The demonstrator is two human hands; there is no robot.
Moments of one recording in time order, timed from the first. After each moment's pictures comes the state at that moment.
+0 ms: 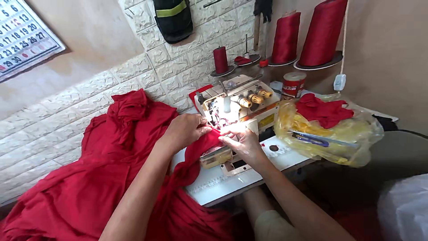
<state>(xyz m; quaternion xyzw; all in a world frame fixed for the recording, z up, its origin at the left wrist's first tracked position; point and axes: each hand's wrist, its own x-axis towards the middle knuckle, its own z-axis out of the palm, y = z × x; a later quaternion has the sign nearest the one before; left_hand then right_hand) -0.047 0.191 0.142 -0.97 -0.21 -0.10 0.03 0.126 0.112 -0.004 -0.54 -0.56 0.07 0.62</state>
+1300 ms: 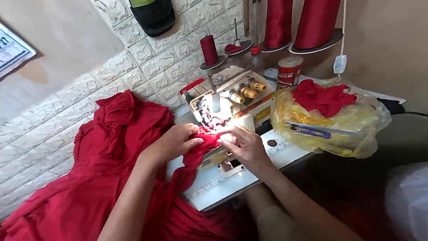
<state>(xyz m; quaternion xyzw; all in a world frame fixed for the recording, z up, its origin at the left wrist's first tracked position) -0.050 0.202 0.130 -0.98 -0.16 -0.04 -0.09 0.128 0.097 -0.019 -0.50 -0.56 0.03 0.66</state>
